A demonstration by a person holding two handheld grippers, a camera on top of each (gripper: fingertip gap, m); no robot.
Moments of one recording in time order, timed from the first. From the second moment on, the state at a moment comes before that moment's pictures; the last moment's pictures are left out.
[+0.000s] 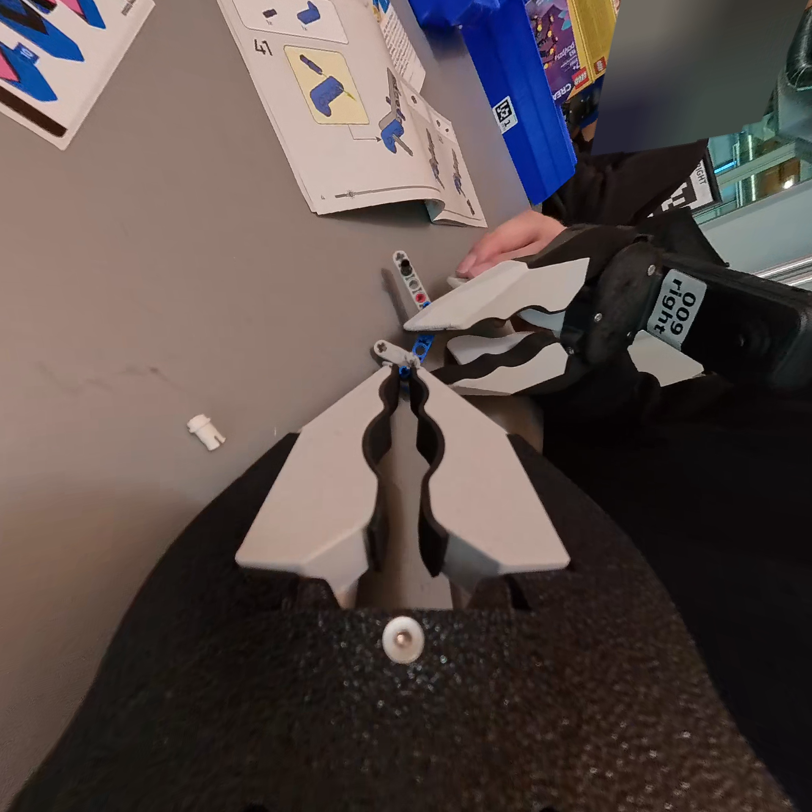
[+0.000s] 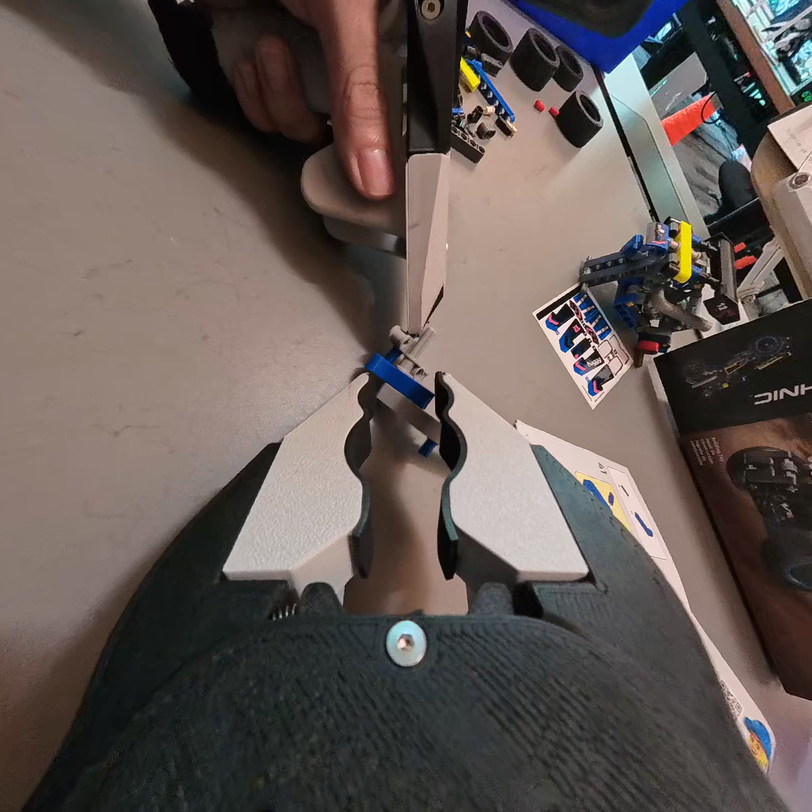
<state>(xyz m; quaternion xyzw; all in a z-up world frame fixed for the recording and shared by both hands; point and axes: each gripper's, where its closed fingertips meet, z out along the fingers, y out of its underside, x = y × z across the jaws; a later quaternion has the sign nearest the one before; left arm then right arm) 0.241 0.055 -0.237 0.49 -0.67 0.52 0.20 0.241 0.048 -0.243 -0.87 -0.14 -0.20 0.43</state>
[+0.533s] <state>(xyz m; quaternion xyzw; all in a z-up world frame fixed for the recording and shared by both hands) 0.246 0.053 -0.238 0.49 -0.67 0.52 0.20 0.242 0.045 -0.242 -0.87 -0.13 -0.21 0.44</state>
